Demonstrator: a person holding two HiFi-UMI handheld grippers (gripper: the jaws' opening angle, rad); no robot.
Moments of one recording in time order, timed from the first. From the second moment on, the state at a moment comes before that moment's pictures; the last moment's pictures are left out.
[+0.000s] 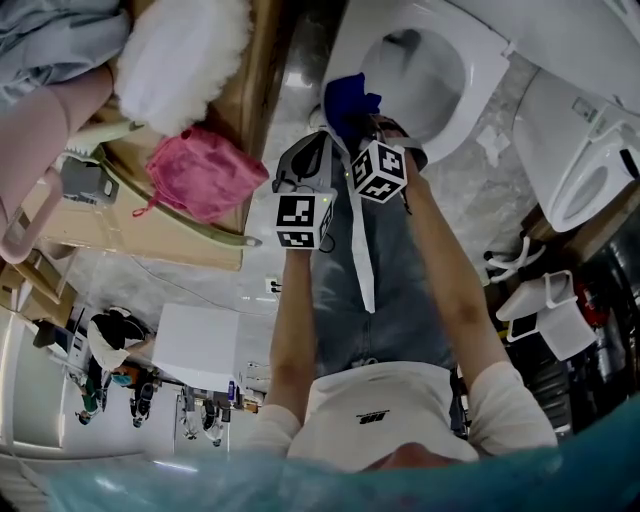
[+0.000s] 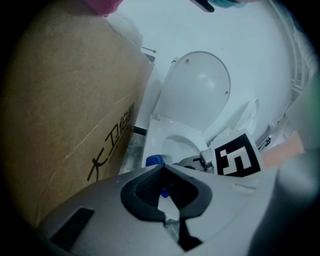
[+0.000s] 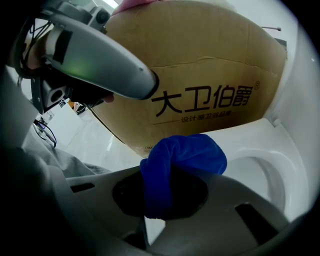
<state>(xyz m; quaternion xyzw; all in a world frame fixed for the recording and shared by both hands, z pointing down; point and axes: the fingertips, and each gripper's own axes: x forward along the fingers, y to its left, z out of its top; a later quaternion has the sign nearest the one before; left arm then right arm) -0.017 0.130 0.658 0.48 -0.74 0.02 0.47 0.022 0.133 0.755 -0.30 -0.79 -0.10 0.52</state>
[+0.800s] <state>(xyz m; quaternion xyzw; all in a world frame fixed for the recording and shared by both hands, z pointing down) -0.050 0.103 0.660 0.47 -0.75 0.02 0.47 -0.039 0.088 0.751 -0.28 -0.81 -0.10 0.50</state>
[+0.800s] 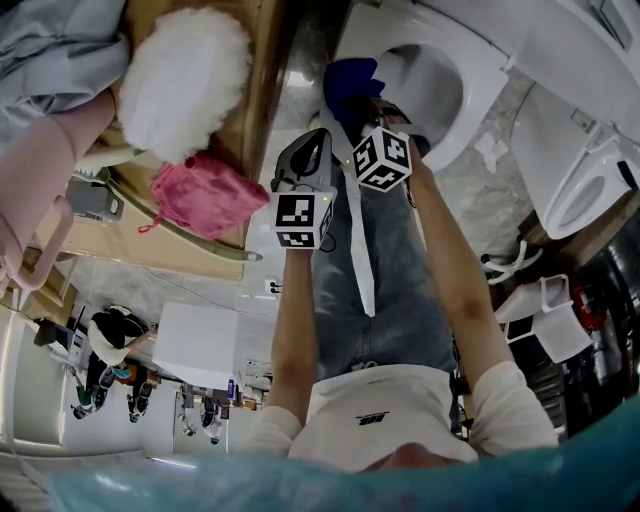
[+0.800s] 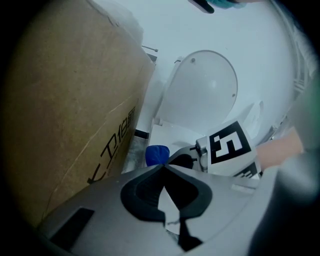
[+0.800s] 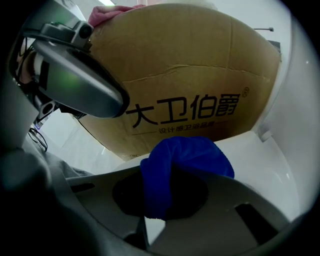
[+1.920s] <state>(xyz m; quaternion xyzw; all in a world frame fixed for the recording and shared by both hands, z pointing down) -0.071 0.039 0.656 0.47 -0.76 0.03 0.45 -0.096 0.001 0.745 -0.23 -0.85 -0.10 0.46</state>
